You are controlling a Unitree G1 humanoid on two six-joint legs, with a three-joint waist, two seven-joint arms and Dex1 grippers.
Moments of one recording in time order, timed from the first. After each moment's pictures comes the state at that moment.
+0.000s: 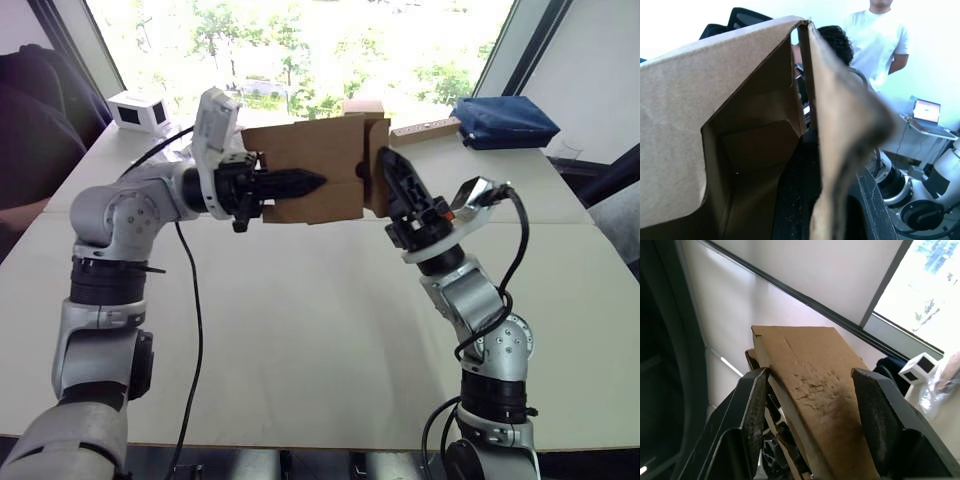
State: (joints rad) left arm -0.94 0.56 0.06 0.11 -0.82 0.89 -1.21; right arm -0.42 -0.07 -0.17 -0.30 1.47 0.59 0.18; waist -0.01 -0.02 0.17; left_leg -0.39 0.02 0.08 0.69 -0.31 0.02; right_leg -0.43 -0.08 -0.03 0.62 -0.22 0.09
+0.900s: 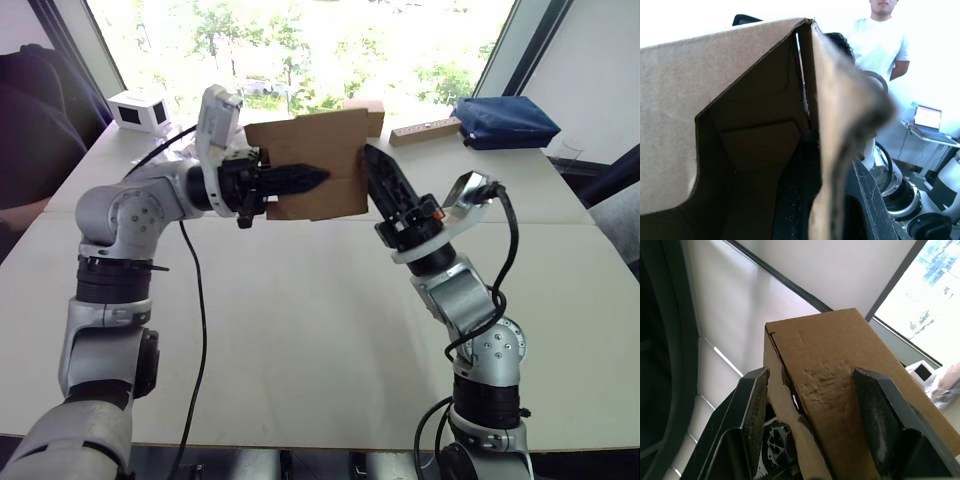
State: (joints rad) left arm -0.95 0.54 0.07 0.12 -0.82 0.89 -1.20; right arm -0.40 -0.05 -0.12 -0.37 1.40 0.58 0.18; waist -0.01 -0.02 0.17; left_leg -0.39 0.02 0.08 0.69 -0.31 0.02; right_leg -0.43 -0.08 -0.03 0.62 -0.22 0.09
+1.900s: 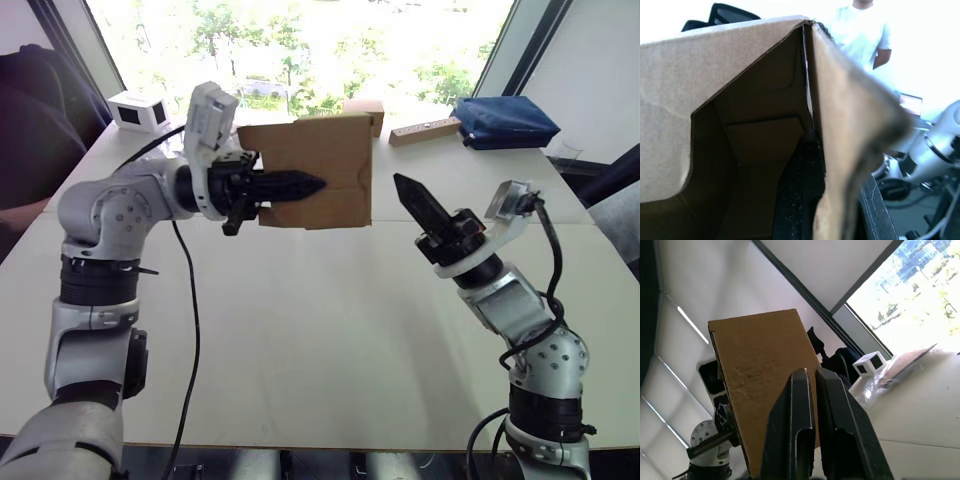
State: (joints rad) left arm -0.95 0.60 0.05 0.06 -0.86 0.95 -1.27; right arm -0.33 -0.32 -0.21 -0.40 1.41 0.65 0.26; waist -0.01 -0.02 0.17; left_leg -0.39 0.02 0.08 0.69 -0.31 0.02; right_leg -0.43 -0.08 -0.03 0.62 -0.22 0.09
